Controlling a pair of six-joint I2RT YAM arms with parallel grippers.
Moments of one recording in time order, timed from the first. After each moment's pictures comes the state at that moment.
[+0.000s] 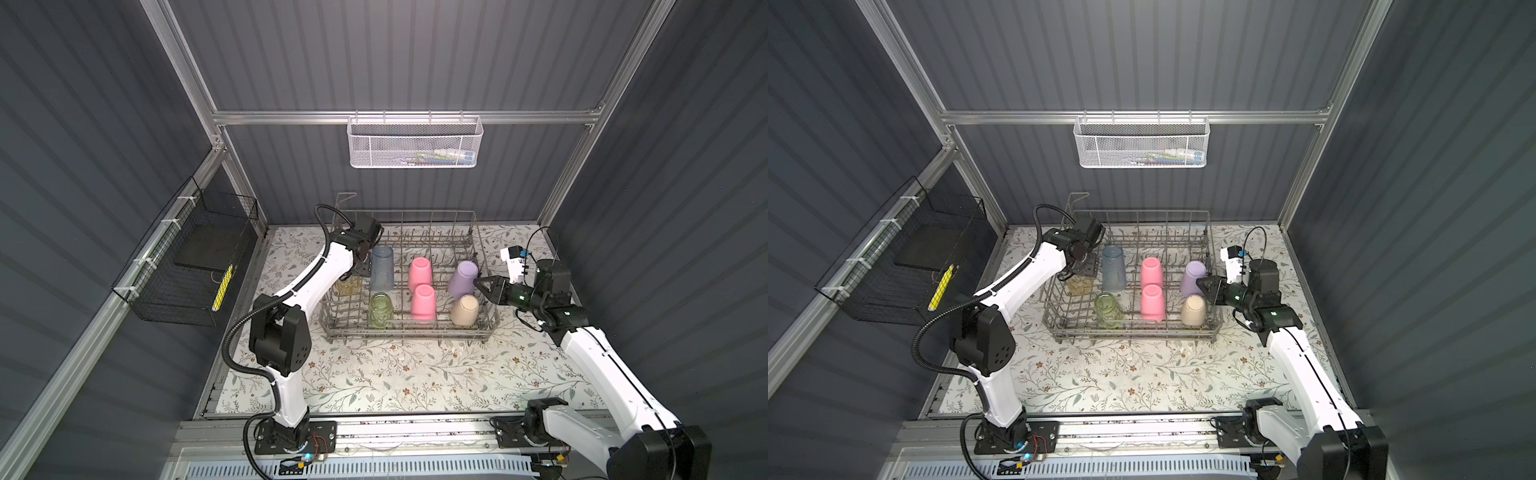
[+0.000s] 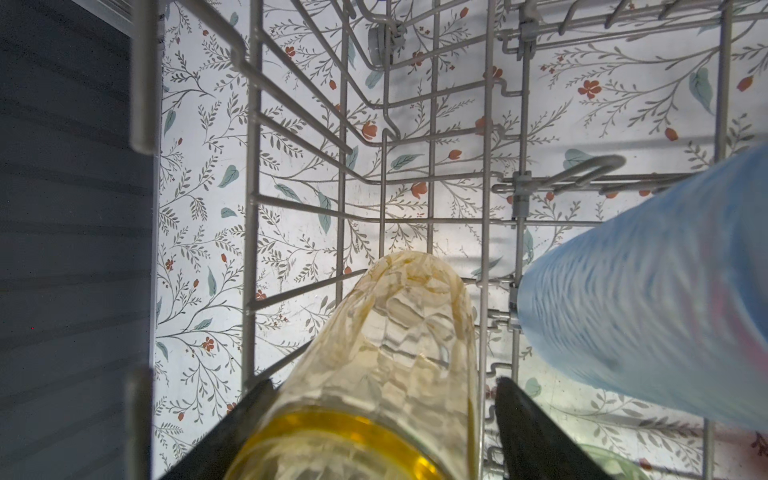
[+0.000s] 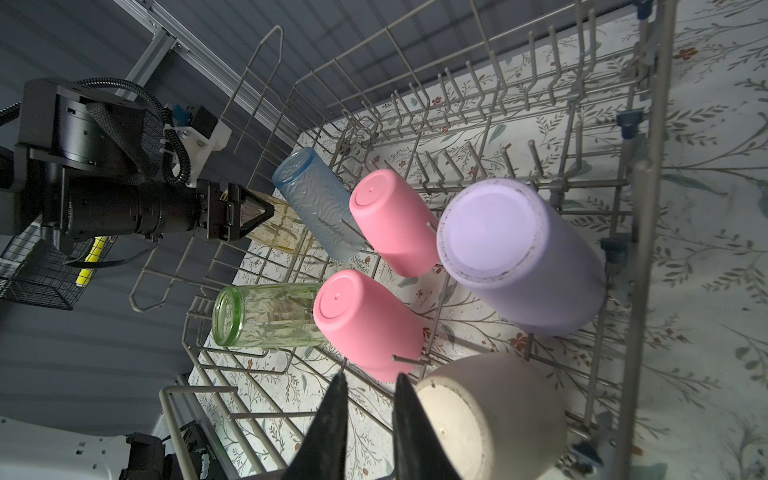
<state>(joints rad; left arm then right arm) -0.47 1.88 1.74 -1.05 -0.44 -0.29 0.10 1.04 0.80 -0.27 -0.63 0.39</state>
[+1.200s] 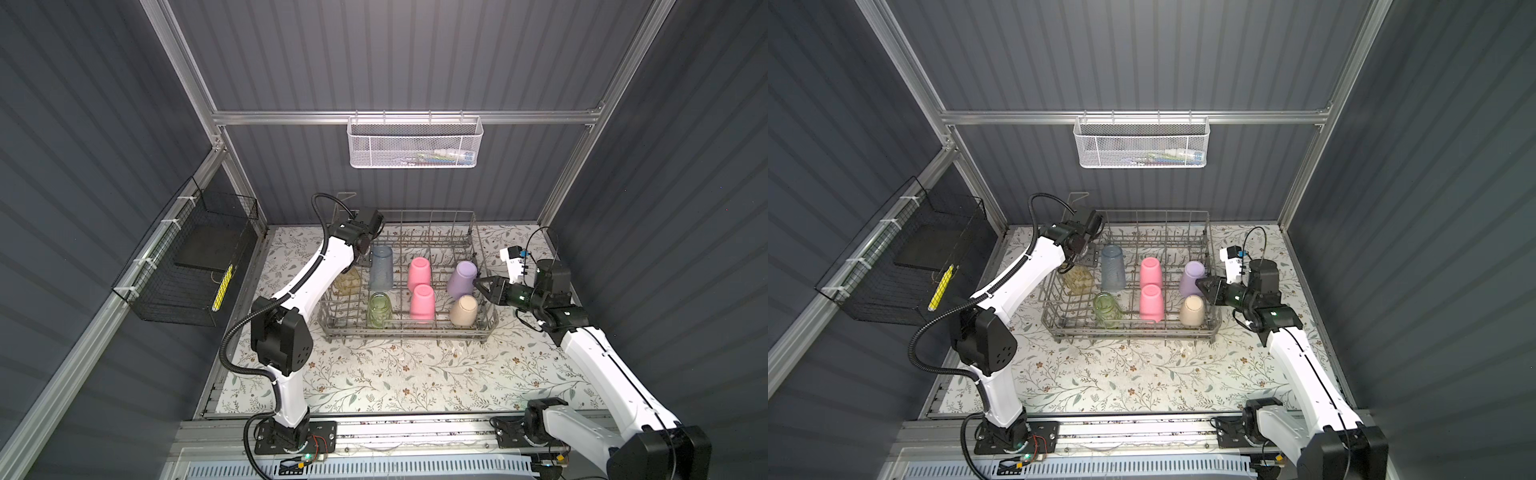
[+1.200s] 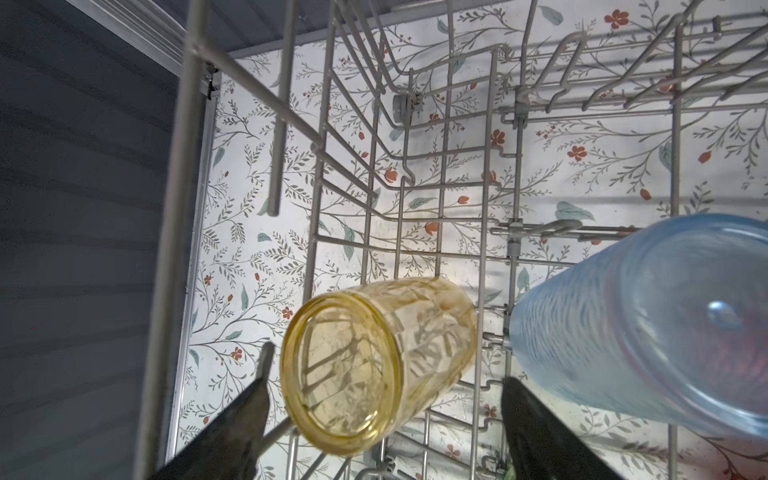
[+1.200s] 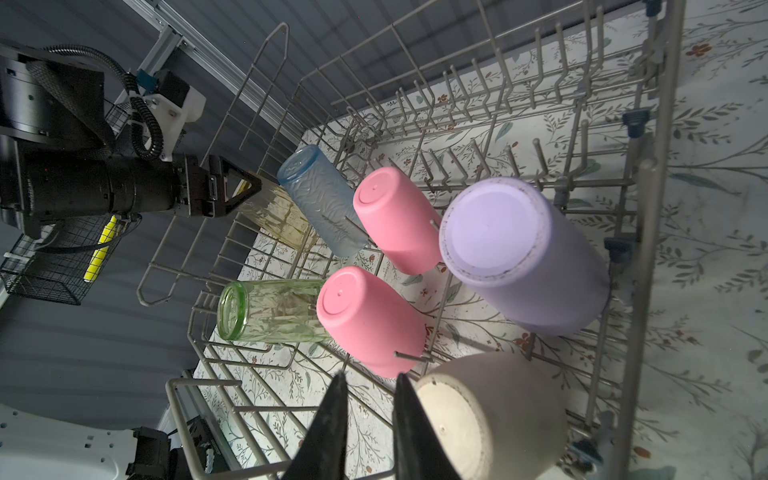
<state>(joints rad) -0.50 1.89 1.88 -1.12 -0.52 -0.31 0.10 1.04 0.80 -0.27 -0.64 0.39</state>
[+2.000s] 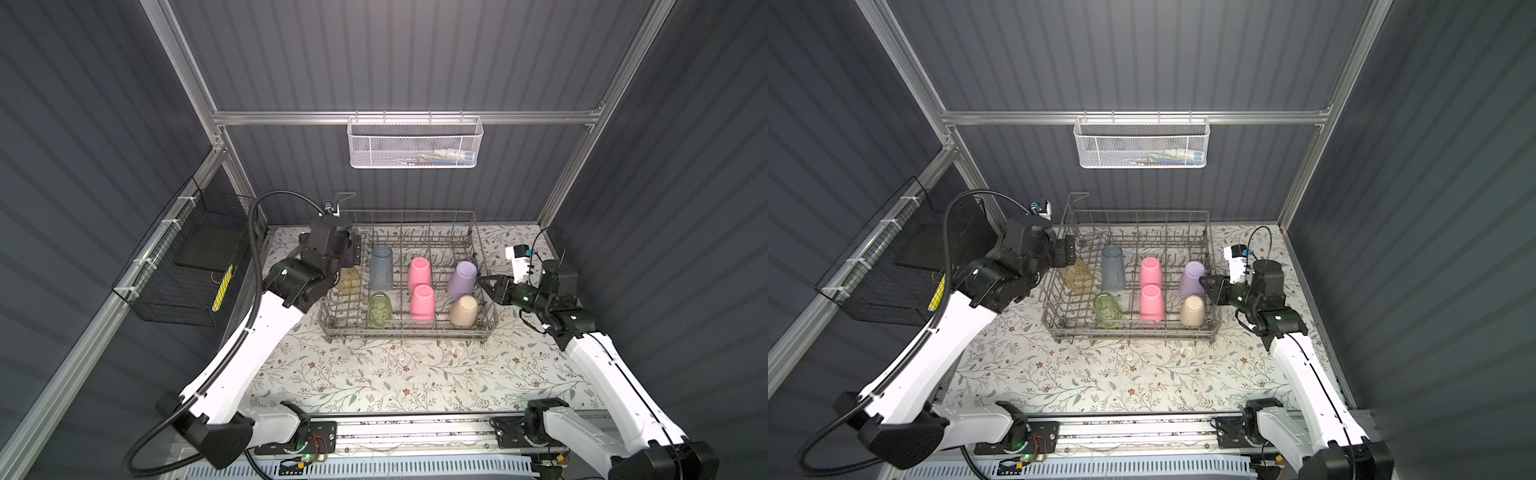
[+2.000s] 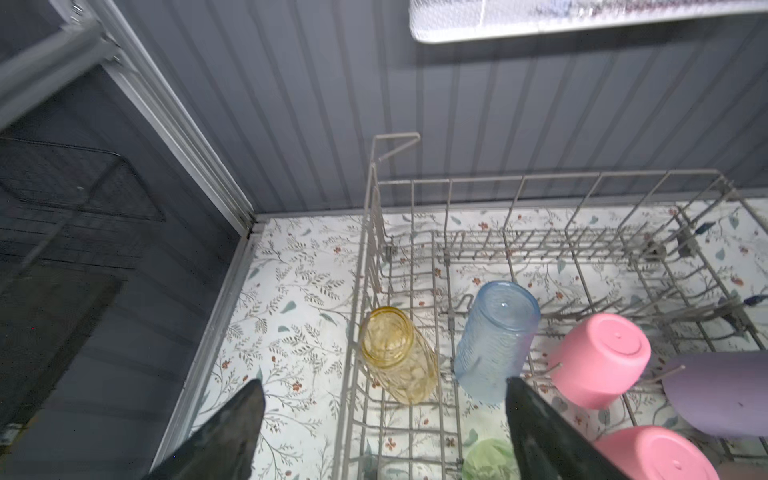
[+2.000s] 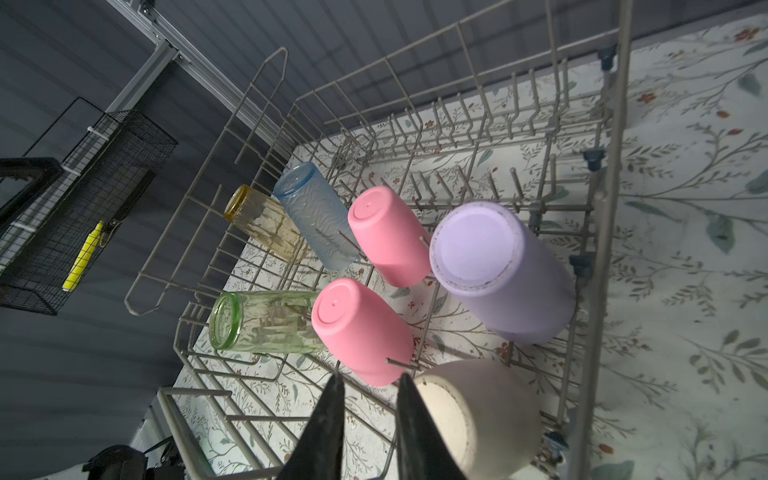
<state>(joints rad) -0.60 1.23 1.50 -0.76 -0.59 -0.19 0.10 0.96 0.83 -0.32 -0.56 0.36</state>
